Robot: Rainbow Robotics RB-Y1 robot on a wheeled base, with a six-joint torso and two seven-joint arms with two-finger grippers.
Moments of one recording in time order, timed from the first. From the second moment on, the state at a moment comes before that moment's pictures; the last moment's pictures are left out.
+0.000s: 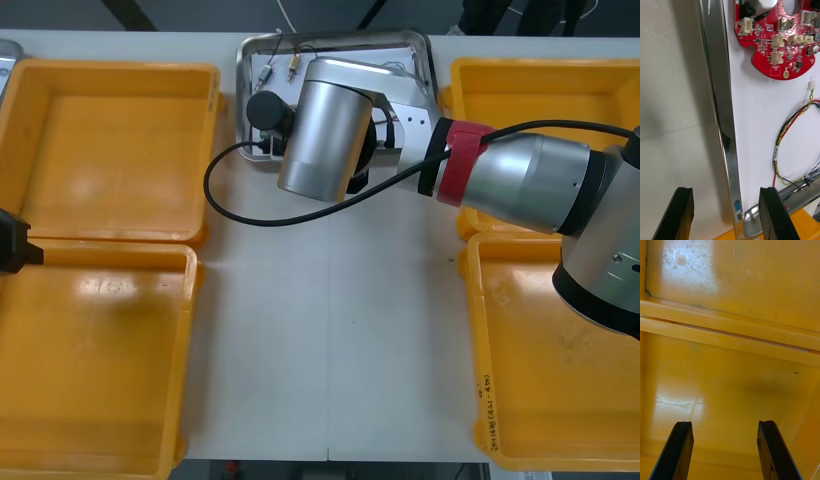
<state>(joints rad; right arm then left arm) -1.31 -0.35 1.14 -1.22 -0.46 1.38 1.78 -0.16 0.77 0.34 -2.22 0.82 1.91 -1.09</state>
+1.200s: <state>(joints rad) -0.93 -0.44 0.52 -2.03 -0.58 1.92 1.16 -0.16 0.77 0.34 -2.22 0.82 1.91 -1.09</state>
